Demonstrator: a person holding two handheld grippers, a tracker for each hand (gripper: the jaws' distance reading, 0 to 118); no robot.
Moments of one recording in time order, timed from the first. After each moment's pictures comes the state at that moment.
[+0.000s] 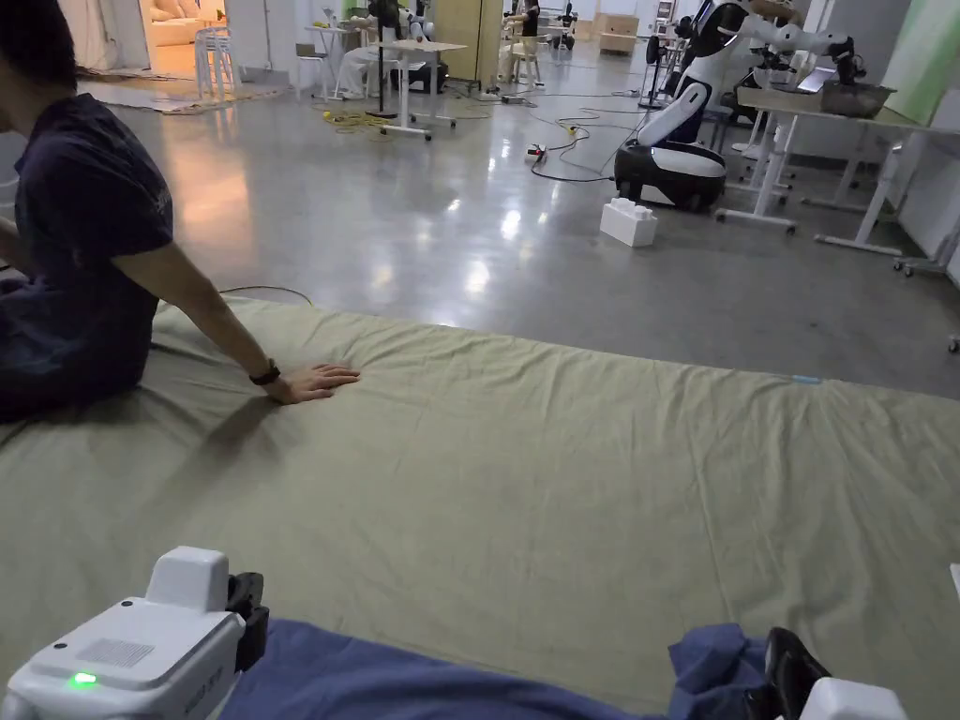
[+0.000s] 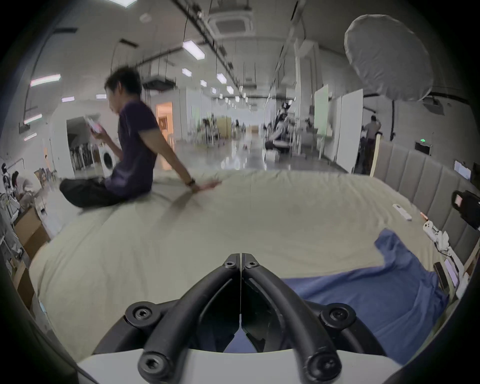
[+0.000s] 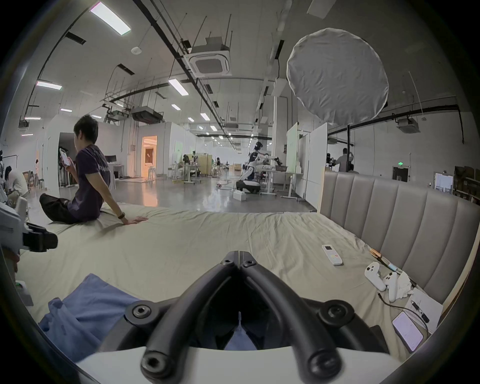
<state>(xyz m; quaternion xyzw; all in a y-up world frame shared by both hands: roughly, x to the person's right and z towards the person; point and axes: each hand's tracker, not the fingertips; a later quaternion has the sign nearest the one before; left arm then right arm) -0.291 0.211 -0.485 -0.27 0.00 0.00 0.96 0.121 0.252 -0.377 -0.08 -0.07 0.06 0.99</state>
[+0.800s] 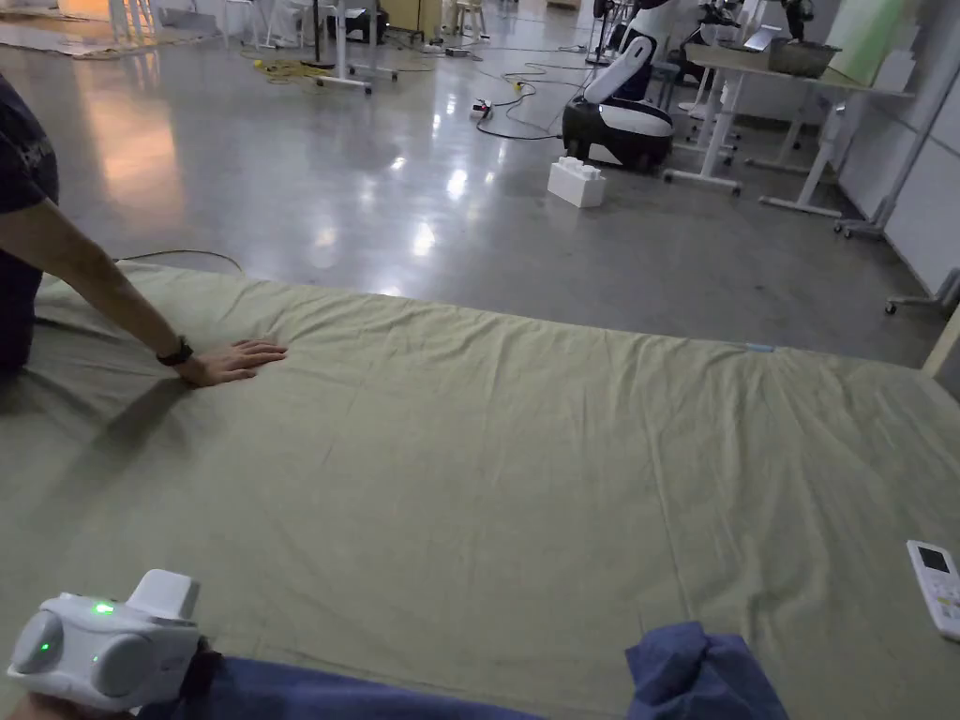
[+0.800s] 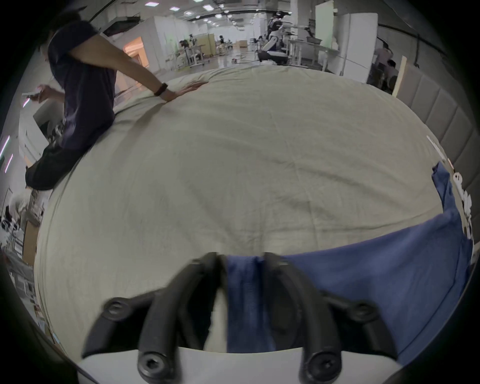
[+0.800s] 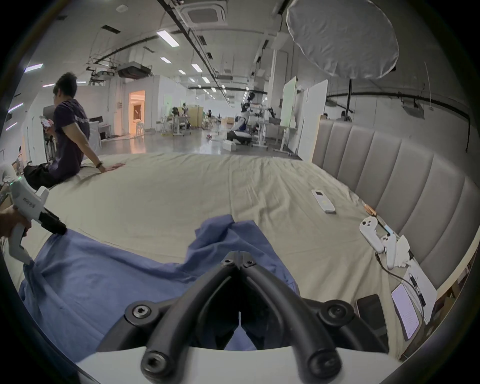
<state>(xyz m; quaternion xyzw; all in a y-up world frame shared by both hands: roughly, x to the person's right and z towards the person) -0.284 0.104 -0.615 -0.47 -0.02 -0.08 0.88 0.185 0.177 -0.412 -0.25 -0.11 0.05 0.96</state>
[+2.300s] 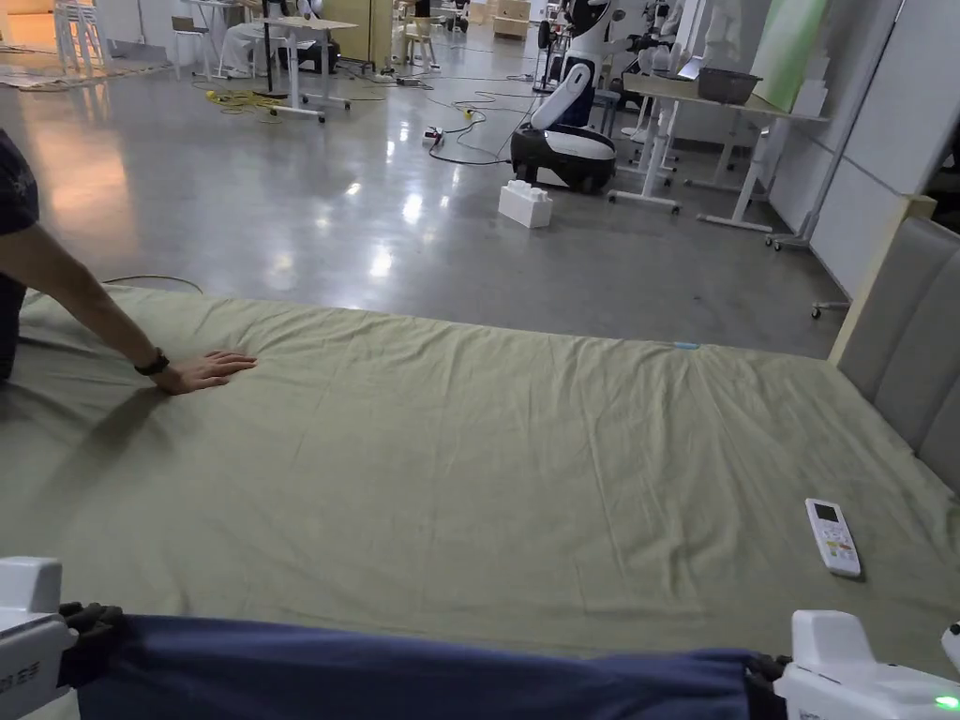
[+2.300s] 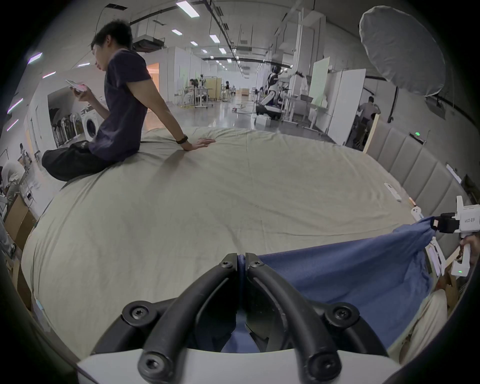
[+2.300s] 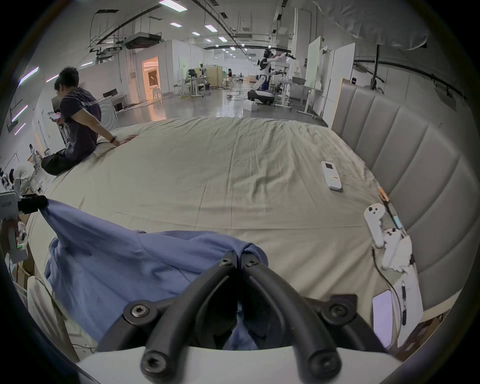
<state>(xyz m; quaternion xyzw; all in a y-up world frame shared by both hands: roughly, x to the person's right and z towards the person) -0.329 0.226 -0.452 -0.34 -0.05 0.02 0.94 0.262 0.241 -0.387 -0.38 -0.02 0.03 0.93</state>
